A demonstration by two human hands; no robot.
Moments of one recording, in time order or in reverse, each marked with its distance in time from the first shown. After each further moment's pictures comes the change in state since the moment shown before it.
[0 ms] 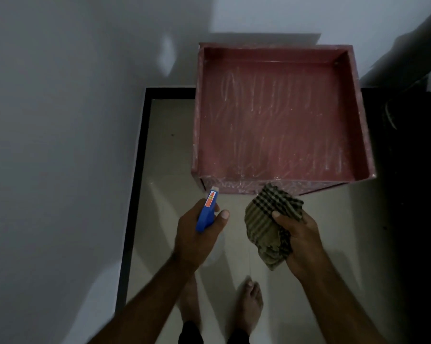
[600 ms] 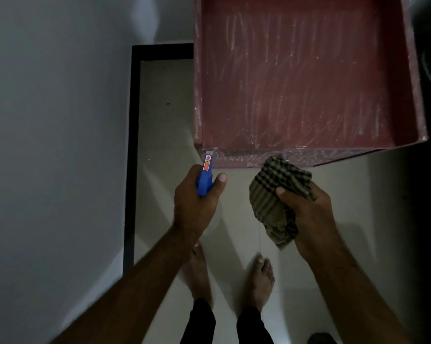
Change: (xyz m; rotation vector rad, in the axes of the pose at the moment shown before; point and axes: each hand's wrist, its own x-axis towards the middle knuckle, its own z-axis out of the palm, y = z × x) left_hand 0.047 -0.054 -0.005 0.190 0.077 0.036; right_hand 0.019 0.030 0.024 -0.181 0.052 -0.074
